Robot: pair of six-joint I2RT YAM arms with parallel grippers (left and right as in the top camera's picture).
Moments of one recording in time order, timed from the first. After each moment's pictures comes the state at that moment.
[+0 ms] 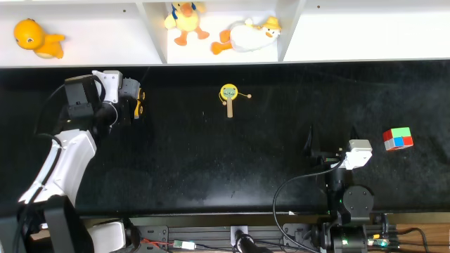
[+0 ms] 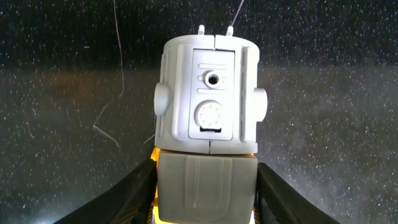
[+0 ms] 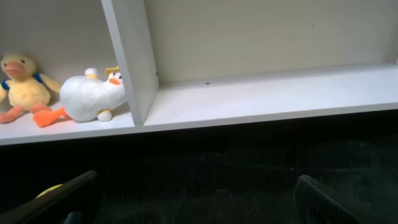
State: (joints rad) left arm 0.15 1.47 0.79 -0.29 0.20 0.11; right arm 0.01 0.01 0.02 -0.02 0.01 0.12
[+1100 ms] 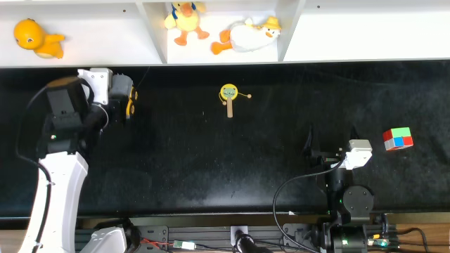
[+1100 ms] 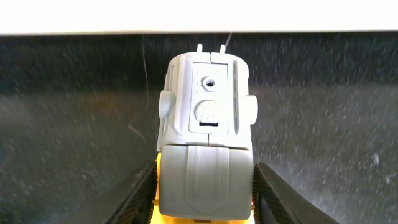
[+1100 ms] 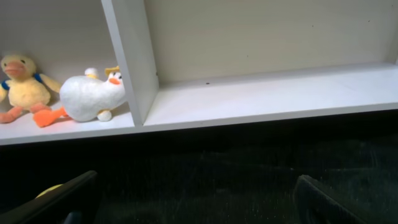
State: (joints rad) left arm 0.15 1.22 0.85 -0.46 0.18 0.11; right arm 0.01 0.01 0.02 -0.02 0.01 0.12
